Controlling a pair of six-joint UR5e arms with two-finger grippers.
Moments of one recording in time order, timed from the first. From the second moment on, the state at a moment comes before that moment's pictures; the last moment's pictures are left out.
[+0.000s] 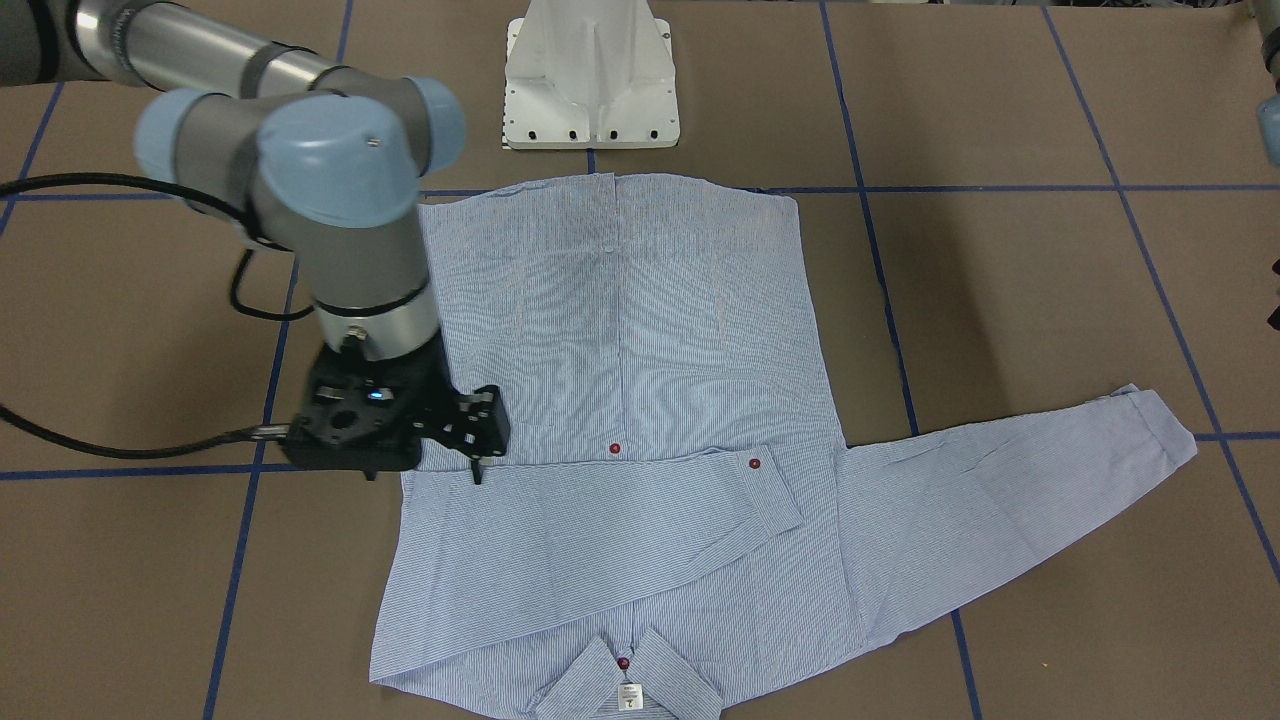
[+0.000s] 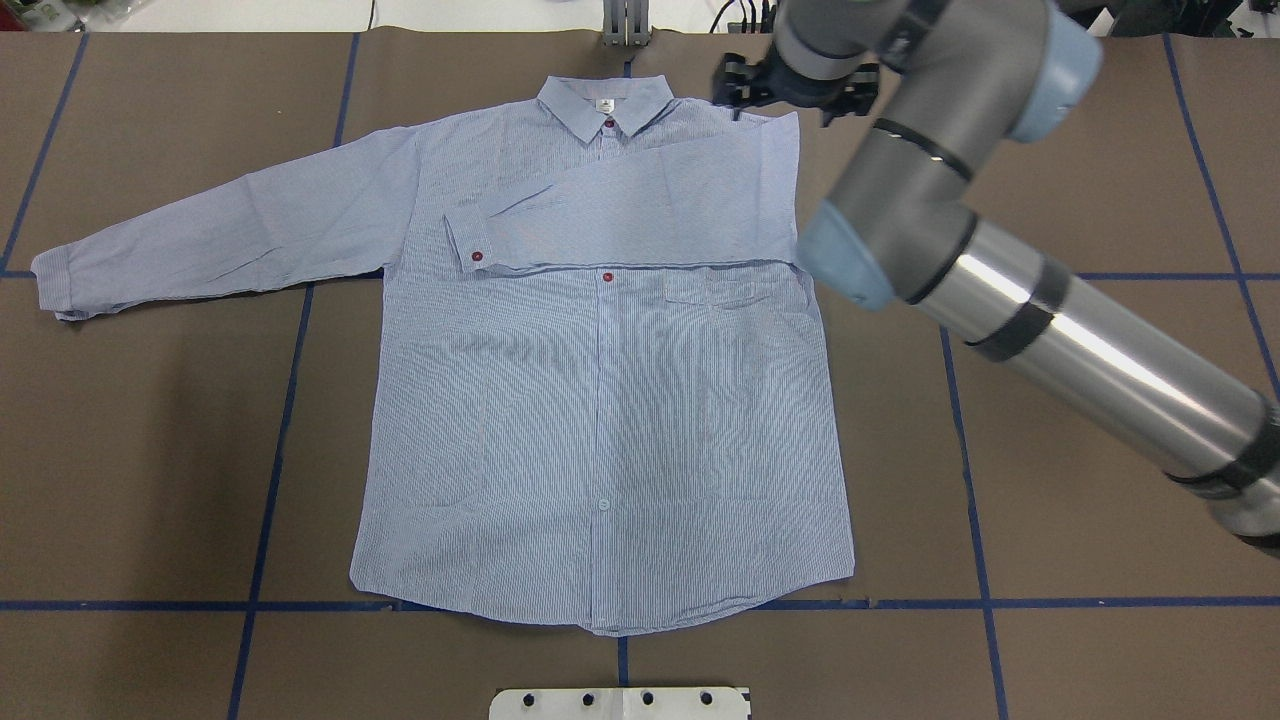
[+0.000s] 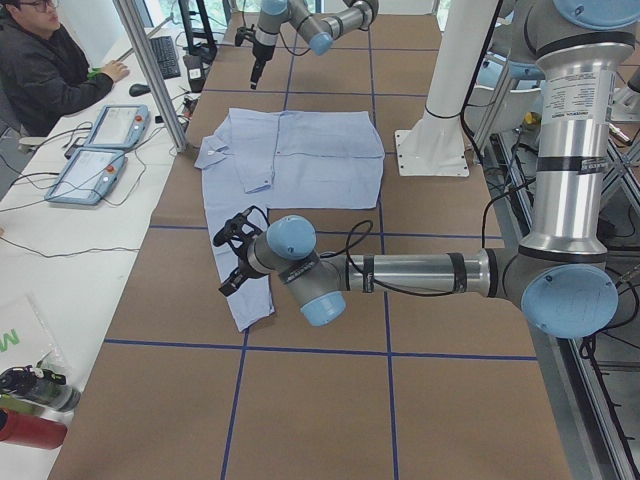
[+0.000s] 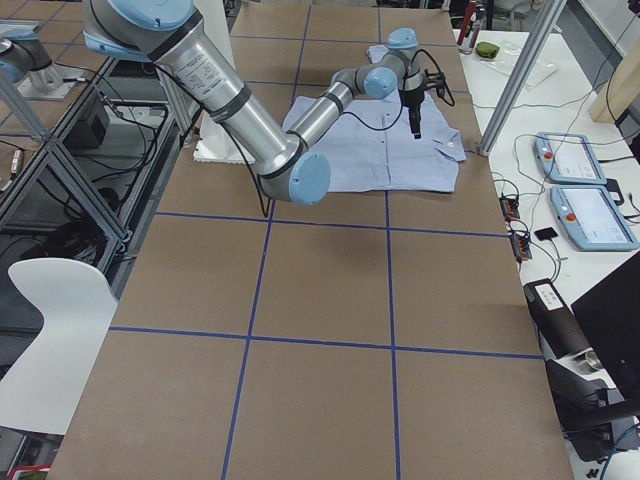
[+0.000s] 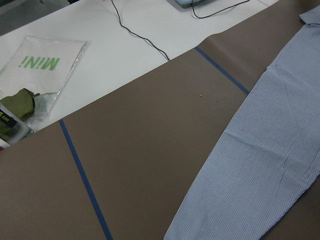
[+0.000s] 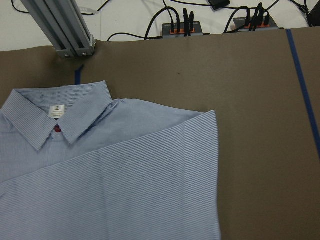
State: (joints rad) left arm -1.40 -1.56 -1.45 -2.73 -2.26 -0.36; right arm 0.89 -0.83 1.58 -1.53 1.87 1.01
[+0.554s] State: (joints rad) left arm -1.22 -1.58 -1.24 -3.03 -2.05 -0.75; right arm 1.10 -1.20 1.85 -1.52 2.07 0.75
